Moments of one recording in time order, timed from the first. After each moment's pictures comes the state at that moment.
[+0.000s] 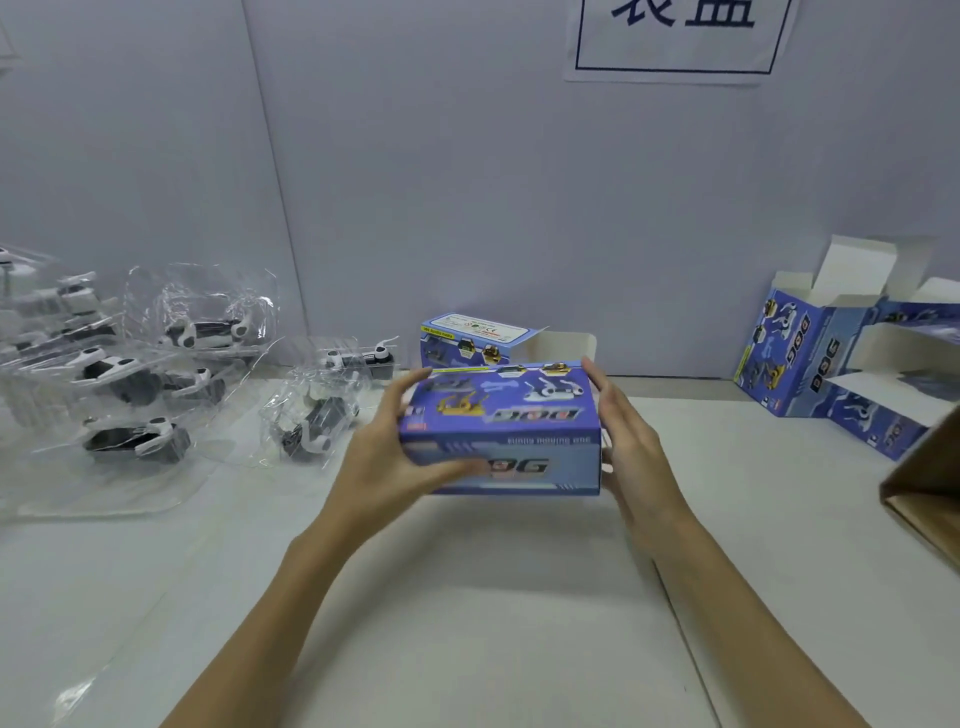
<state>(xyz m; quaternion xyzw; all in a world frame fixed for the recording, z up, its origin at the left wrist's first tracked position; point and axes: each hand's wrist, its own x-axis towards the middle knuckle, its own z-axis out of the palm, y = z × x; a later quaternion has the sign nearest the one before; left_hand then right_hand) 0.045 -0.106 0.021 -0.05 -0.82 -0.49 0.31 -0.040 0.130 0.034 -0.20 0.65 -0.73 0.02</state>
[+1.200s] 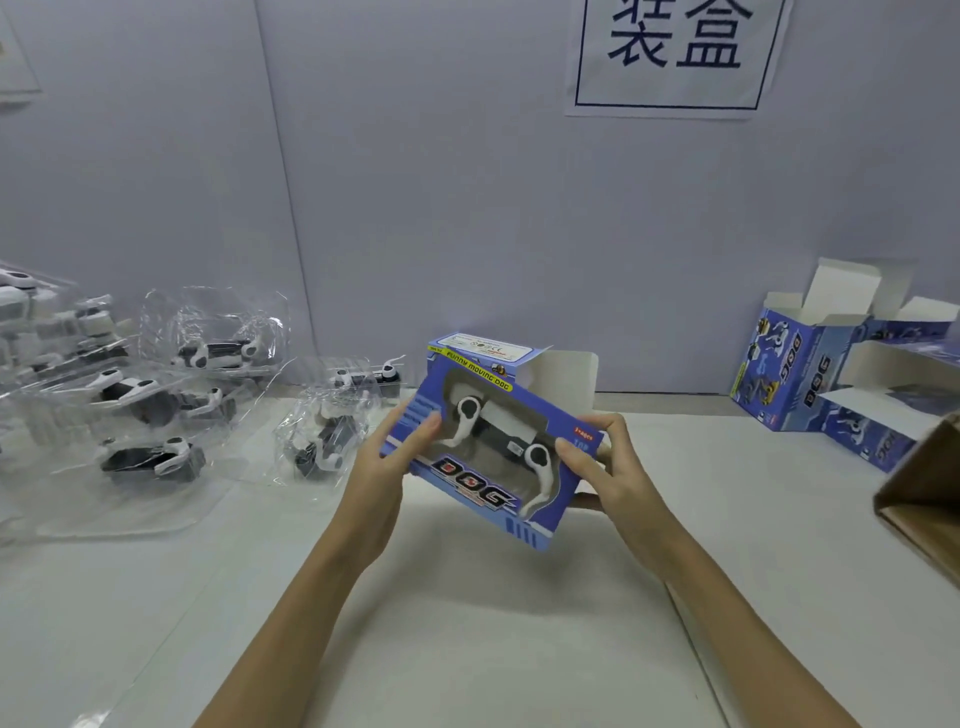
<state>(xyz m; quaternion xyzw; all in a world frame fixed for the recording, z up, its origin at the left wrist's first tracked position) 0.035 -0.117 0.018 0.00 -0.63 -0.74 0.24 -0.032 0.127 0.026 -0.24 0.68 -0.69 0.08</state>
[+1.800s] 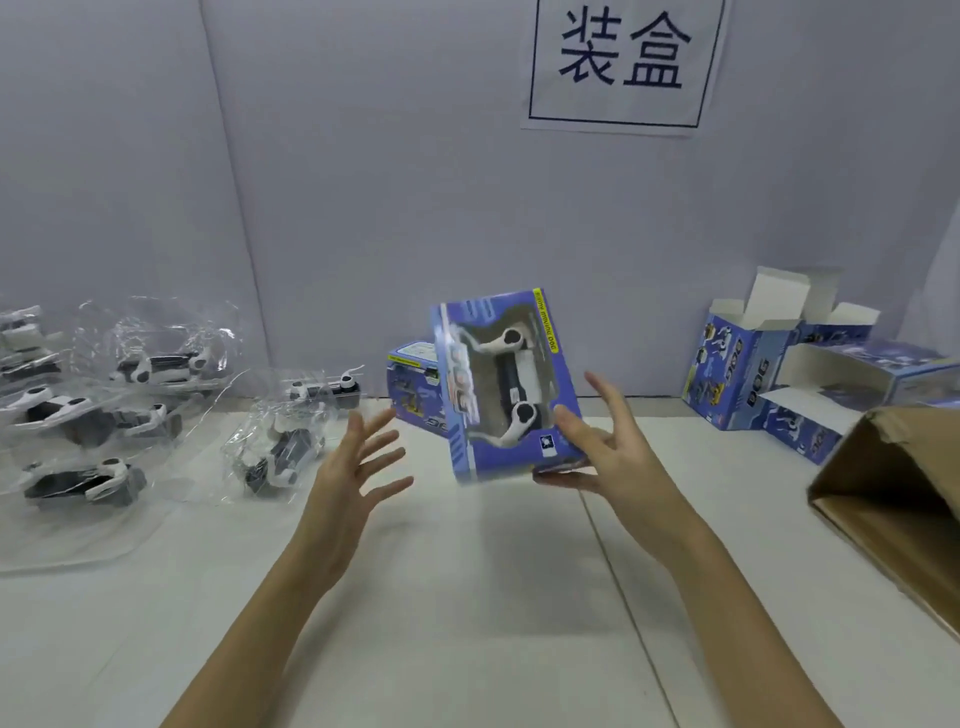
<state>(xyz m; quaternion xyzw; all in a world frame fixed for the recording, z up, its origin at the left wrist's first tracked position) 0.032 -0.113 0.013 0.07 -0.58 -0.78 0.23 -0.029 0.154 0.064 -0.22 0.63 -0.75 0.06</state>
